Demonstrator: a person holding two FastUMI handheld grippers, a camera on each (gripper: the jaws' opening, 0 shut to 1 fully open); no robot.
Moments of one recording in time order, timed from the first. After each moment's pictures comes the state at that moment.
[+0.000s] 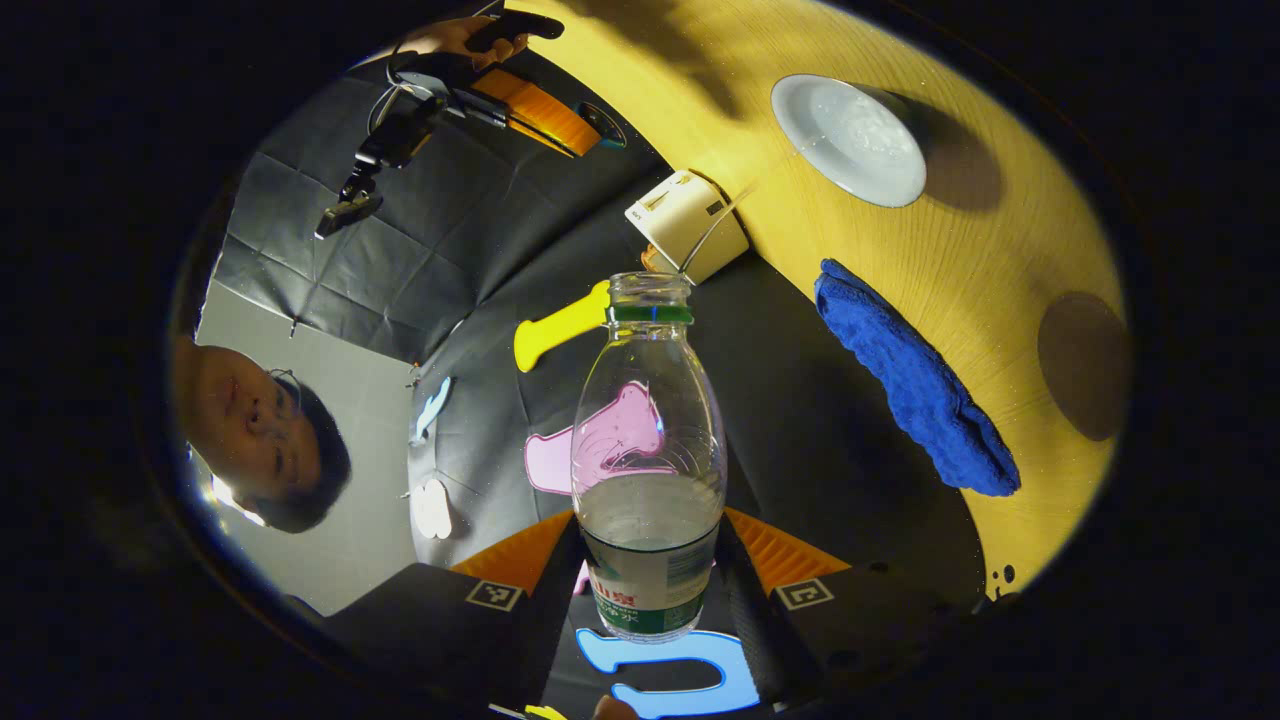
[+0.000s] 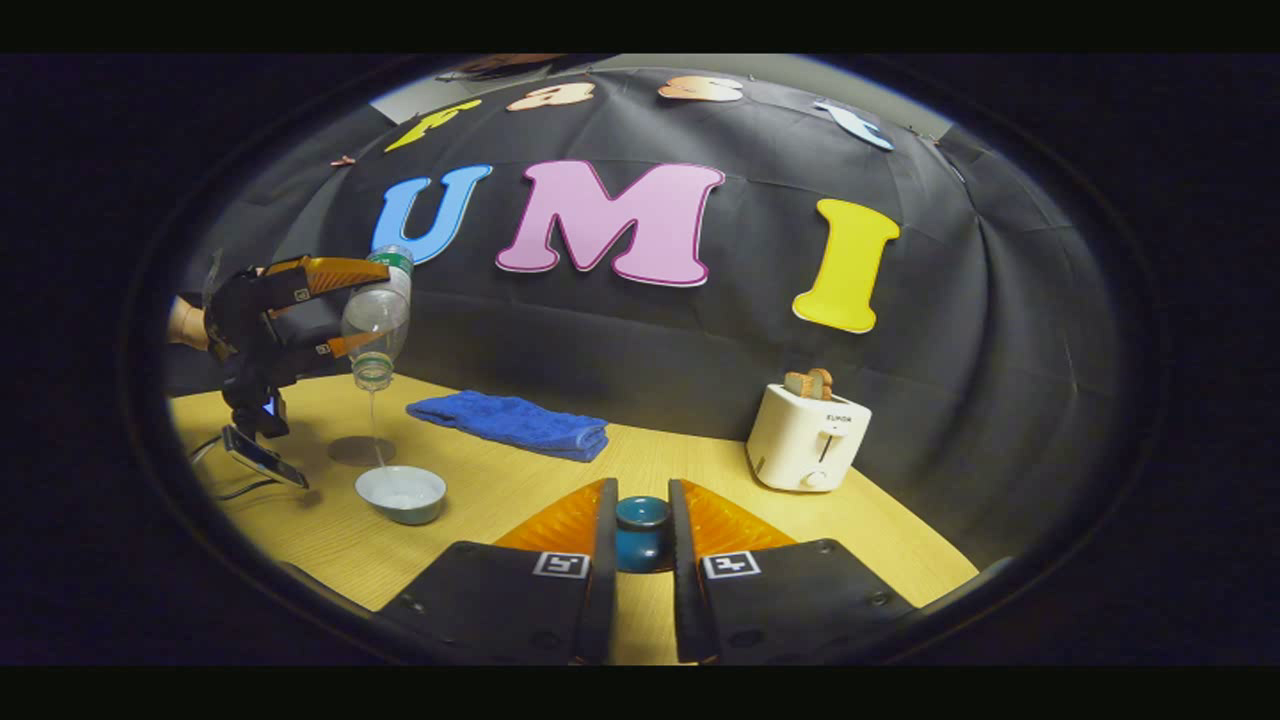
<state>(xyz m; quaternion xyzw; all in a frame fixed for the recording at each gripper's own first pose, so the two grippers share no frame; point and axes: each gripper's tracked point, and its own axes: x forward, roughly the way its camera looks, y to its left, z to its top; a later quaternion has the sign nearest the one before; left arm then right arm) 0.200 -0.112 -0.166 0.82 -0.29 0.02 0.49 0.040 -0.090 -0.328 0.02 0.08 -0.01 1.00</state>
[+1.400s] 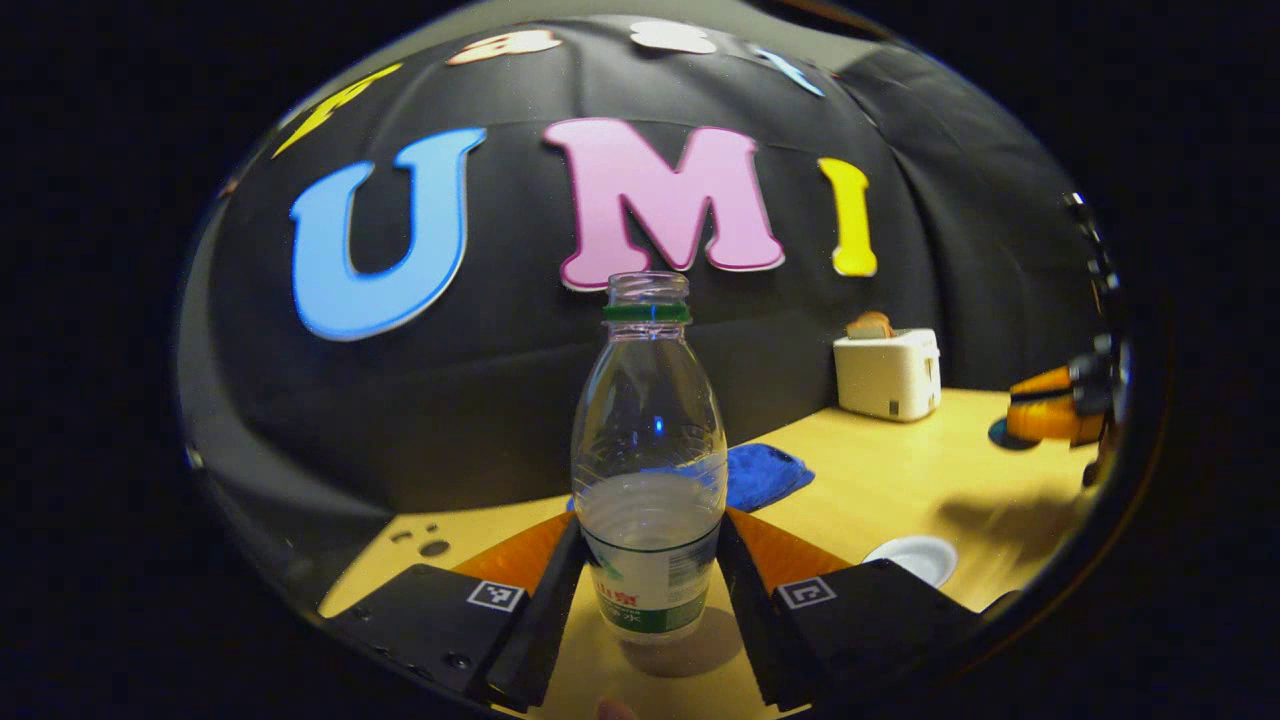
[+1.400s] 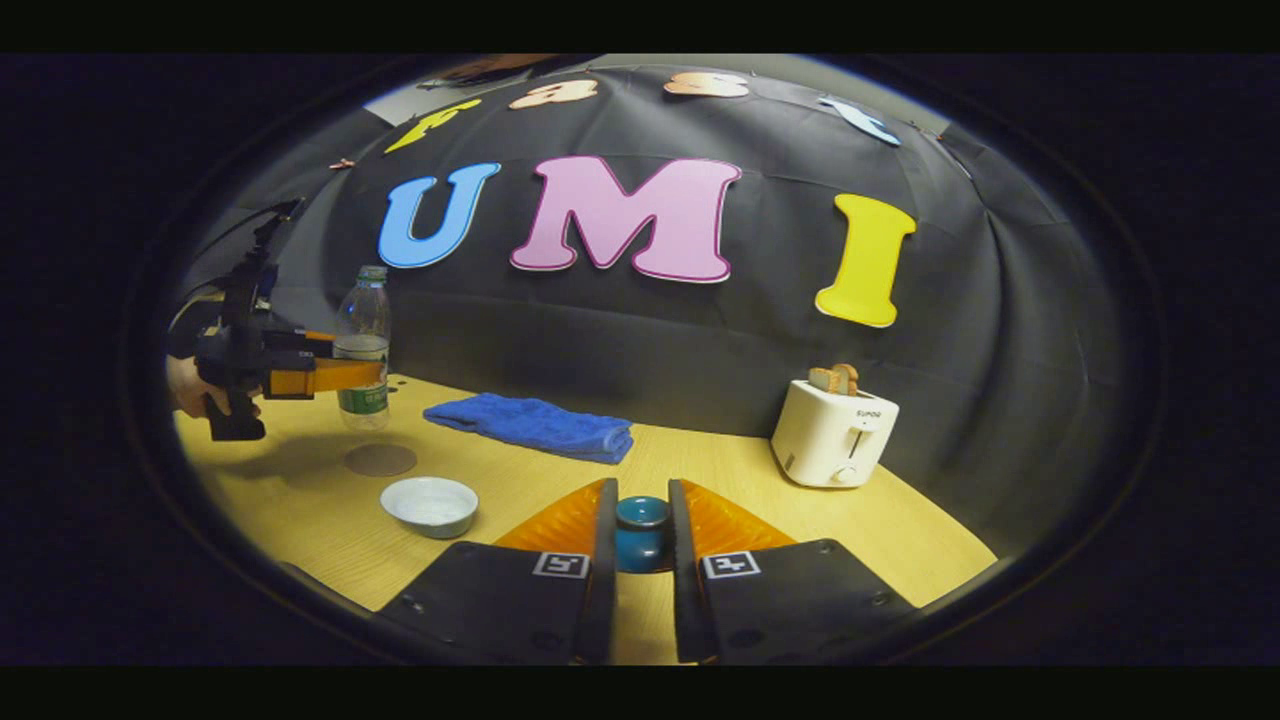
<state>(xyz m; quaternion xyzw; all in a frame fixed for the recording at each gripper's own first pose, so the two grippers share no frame) 0.202 -0.082 -0.242 0.01 0.05 -0.08 1.00 0.051 -0.059 -0.324 0.04 0.09 0.00 1.00</state>
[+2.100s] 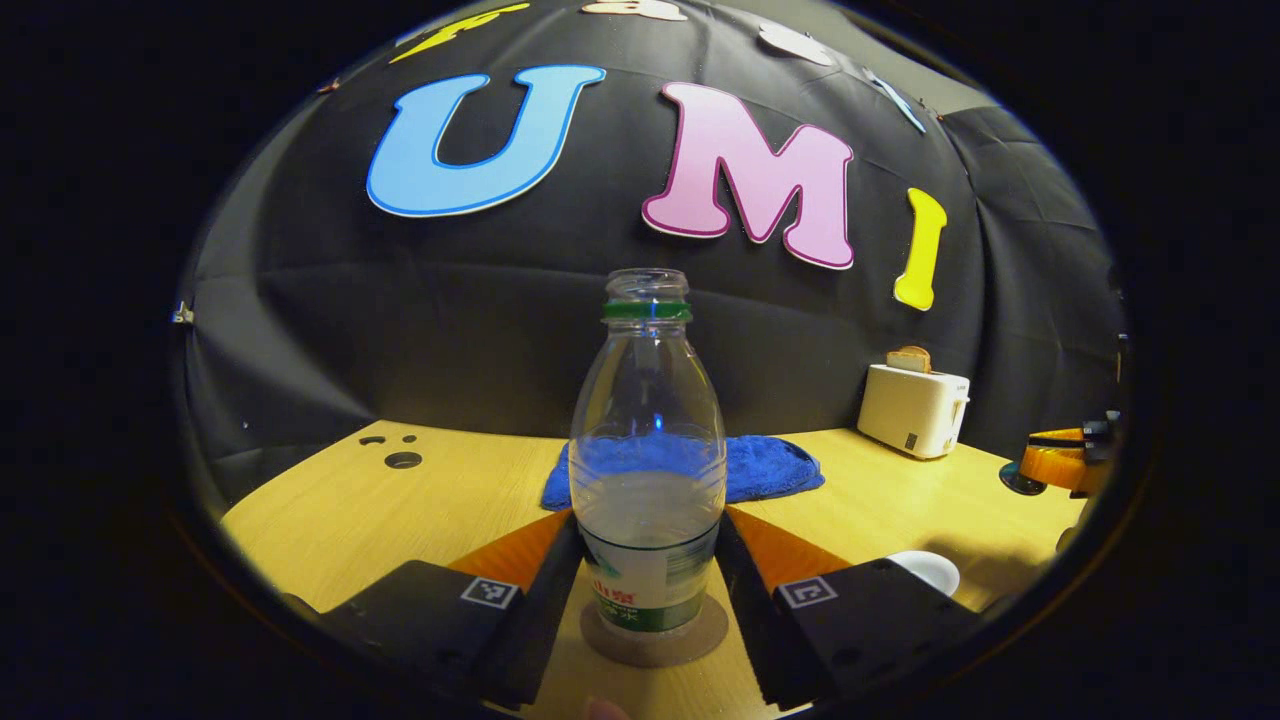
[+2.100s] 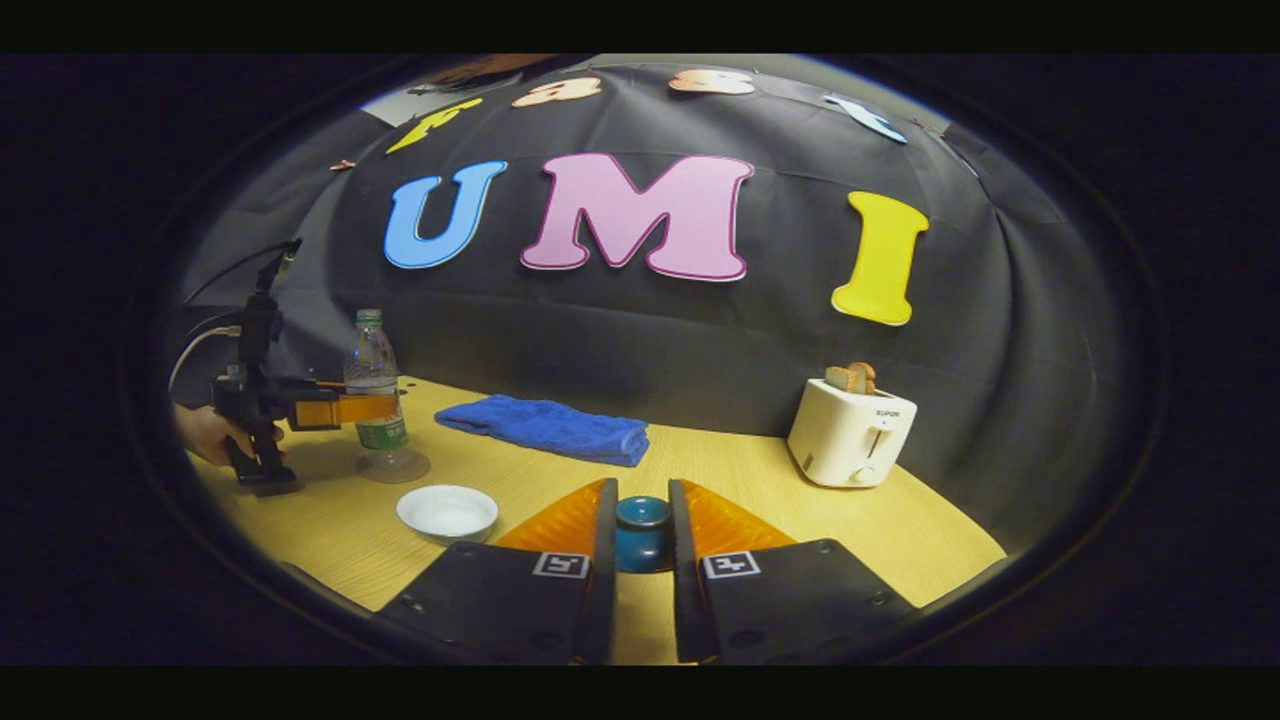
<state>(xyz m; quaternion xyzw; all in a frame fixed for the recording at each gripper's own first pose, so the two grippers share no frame) 0.204 -0.093 -0.274 -0.08 0.08 -0.06 0.99 0.060 -0.044 -0.323 0.04 0.09 0.01 0.99</state>
